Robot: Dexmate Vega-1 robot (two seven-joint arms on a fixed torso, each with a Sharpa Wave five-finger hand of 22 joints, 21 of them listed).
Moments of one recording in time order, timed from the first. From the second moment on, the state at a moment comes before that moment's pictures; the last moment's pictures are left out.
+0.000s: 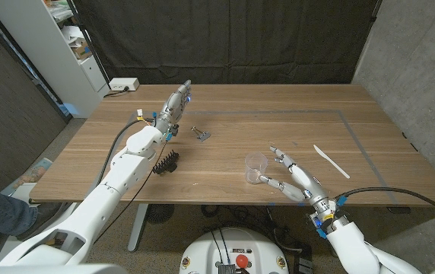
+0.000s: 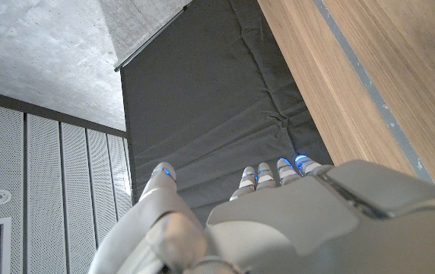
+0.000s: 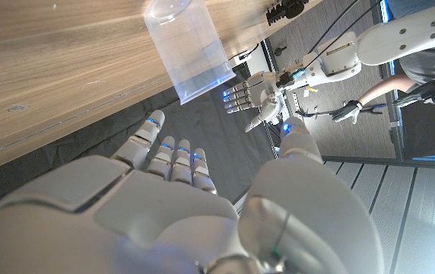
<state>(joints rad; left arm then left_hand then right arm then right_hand) 0.87 0.45 0.27 -1.50 -0.44 -0.11 -0.08 0.18 0.00 0.31 -0.07 0.23 -0.11 0.06 0.18 0.17 -0.17 0.04 0.20 0.19 -0.17 0.06 0.18 0.18 -0.17 0.01 0.19 0.18 -1.67 -0.76 -0.24 -2.01 -0.41 0.33 -0.49 0.54 -0.08 0.23 -0.15 0.36 0.04 0.04 0.19 0.19 0.06 0.06 0.20 0.19 0.03 0.03 0.20 0.20 0.26 0.01 0.19 0.17</state>
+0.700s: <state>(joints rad) 0.88 0.47 0.27 -1.53 -0.44 -0.09 -0.07 0.18 0.00 0.30 -0.08 0.23 -0.14 0.07 0.18 0.17 -0.17 0.04 0.20 0.19 -0.17 0.07 0.18 0.18 -0.17 0.01 0.19 0.18 -1.60 -0.75 -0.34 -1.96 -0.50 0.23 -0.61 0.57 -0.14 0.21 -0.17 0.40 -0.01 0.03 0.19 0.19 0.04 0.05 0.19 0.19 0.01 0.04 0.20 0.20 0.24 0.03 0.18 0.17</state>
